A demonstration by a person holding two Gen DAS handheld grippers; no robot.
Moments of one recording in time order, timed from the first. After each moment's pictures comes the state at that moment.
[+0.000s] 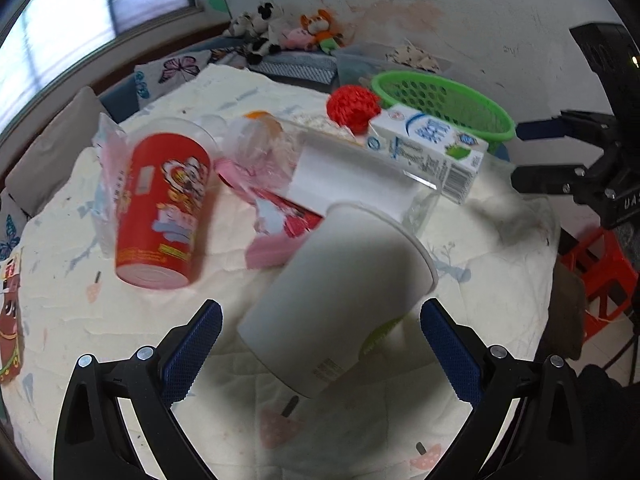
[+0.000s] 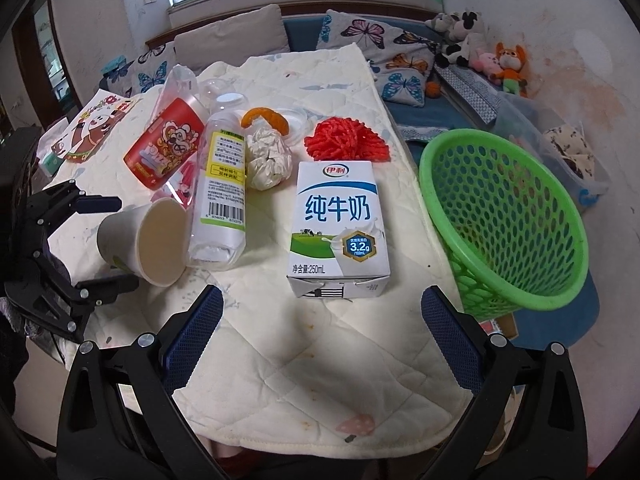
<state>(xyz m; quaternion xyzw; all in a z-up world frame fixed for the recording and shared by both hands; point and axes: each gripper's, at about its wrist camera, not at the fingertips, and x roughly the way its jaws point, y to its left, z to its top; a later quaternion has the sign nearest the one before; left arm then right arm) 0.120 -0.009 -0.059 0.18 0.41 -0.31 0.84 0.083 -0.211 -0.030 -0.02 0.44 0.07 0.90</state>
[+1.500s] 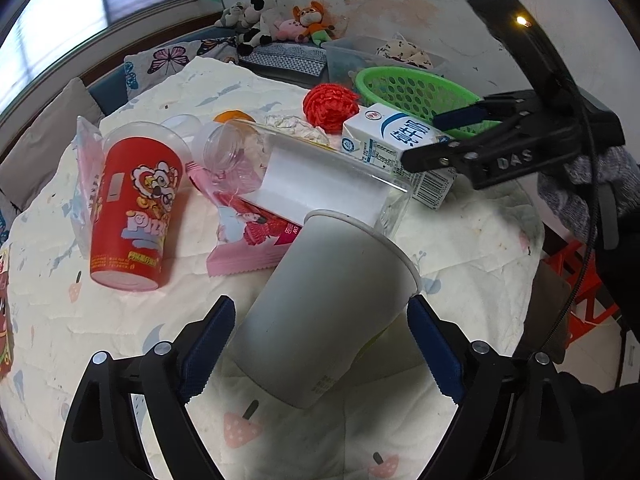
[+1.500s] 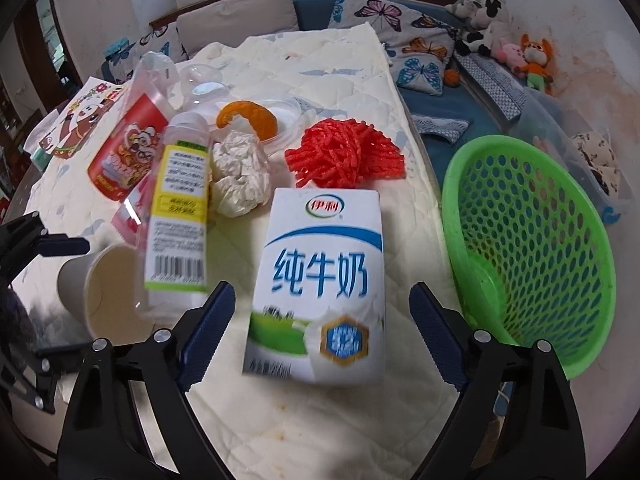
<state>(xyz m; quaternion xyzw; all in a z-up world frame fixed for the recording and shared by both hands) 0.117 -0.023 -0.051 0.17 0.44 -0.32 0.82 0.159 -0.218 -0.053 -0.03 0.47 0.10 0.88</state>
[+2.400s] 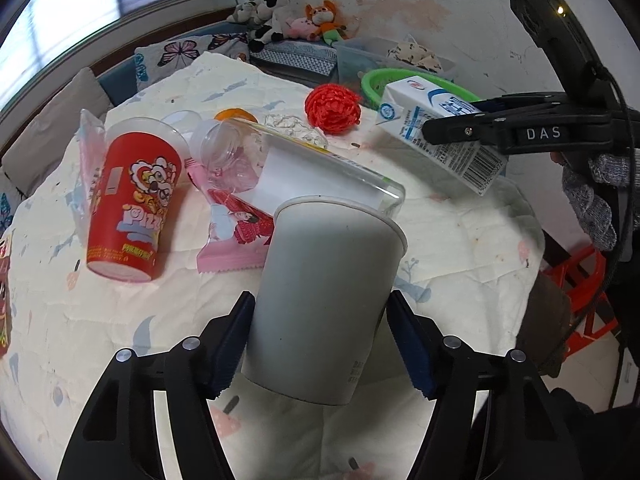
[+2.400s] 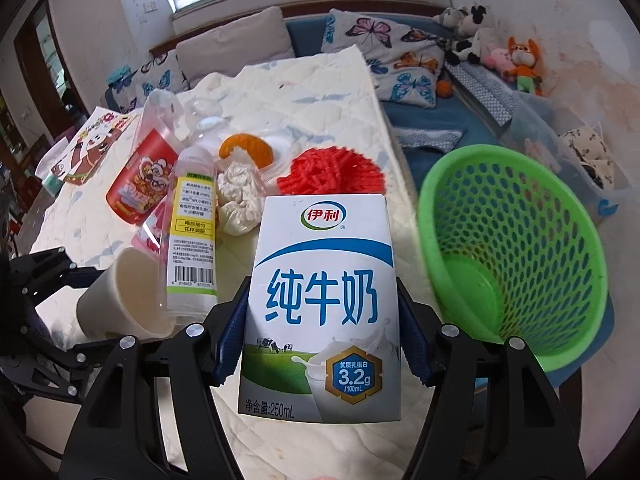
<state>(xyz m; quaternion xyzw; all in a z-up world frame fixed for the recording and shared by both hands) 0.107 -0.027 -0.048 0.15 0.44 -0.30 0.83 0.134 -0.241 -0.025 0.00 0.44 0.10 0.89</state>
